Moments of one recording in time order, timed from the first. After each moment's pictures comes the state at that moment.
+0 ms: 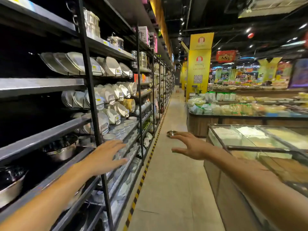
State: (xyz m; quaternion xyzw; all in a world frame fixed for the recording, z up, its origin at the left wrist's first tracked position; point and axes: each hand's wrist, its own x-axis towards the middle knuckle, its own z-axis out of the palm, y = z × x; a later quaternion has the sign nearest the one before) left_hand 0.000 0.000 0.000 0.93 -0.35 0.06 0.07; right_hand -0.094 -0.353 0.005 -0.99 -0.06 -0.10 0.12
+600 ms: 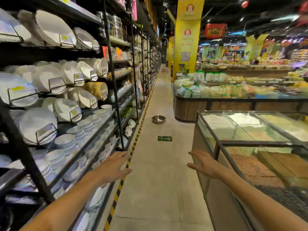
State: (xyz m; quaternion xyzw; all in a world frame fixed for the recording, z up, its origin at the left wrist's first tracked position) left_hand 0.315 -0.283 -0.140 0.91 -0.40 -0.06 0.03; right_hand 0.138 -0.647 -0.163 -0.97 0.15 -0.01 0.16
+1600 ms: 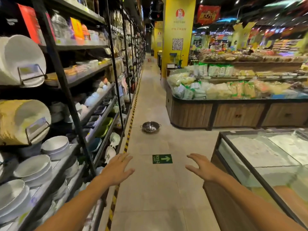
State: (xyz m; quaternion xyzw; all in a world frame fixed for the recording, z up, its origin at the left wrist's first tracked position) left_hand 1.095 -0.663 -0.252 0.90 -0.43 -0.05 0.05; right_hand 0.864 -0.987 -0.236 -0.96 0.20 0.01 0.19
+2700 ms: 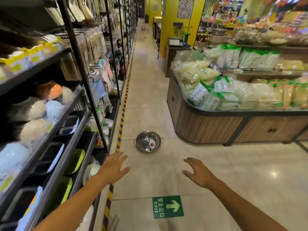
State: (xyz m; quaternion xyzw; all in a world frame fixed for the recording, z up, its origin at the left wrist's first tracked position) left_hand 1.909 -1.124 -0.322 0.90 -0.41 -0.15 0.04; right_hand 1.660 -1.437 -0.327 -0.94 0.26 0.08 0.21
